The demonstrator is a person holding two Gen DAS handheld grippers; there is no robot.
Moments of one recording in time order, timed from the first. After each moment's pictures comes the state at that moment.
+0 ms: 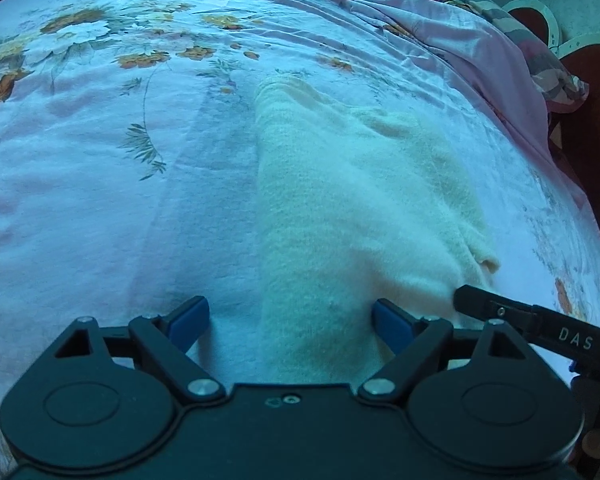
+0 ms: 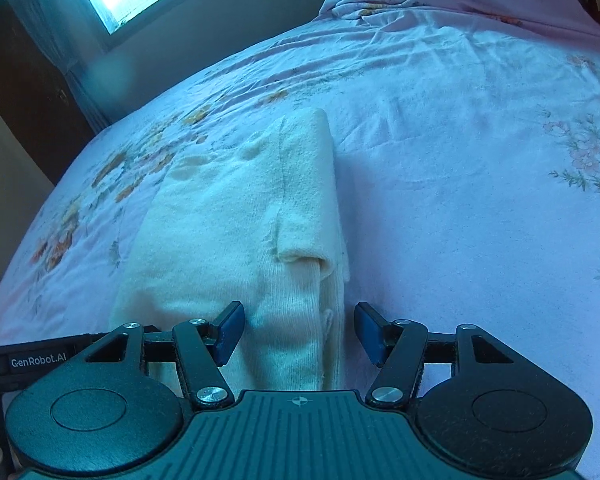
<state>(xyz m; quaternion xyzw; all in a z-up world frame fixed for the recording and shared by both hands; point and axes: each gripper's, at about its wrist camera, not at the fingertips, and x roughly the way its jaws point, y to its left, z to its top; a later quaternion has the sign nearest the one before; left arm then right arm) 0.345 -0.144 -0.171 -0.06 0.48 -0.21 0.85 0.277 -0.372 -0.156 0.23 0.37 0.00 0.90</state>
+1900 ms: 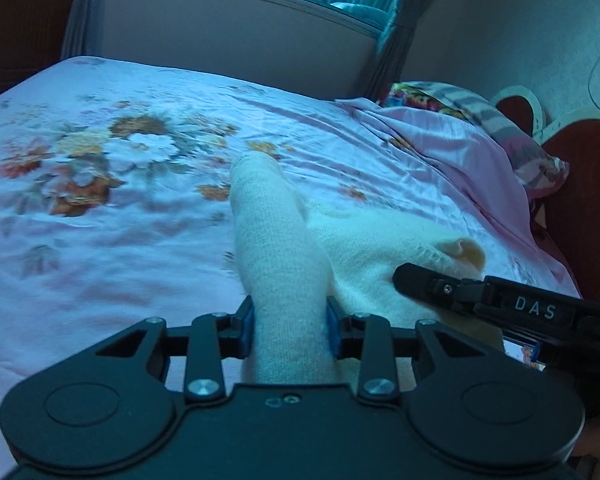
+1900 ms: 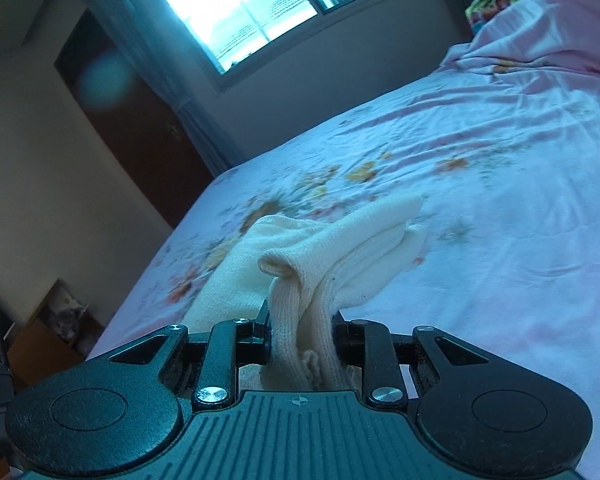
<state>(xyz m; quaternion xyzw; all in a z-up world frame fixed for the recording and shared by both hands) 0.300 -0.048 -0.064 -0.09 0.36 -0.18 0.91 0.289 -0.253 -0.064 0.25 0.27 0.15 0.92</state>
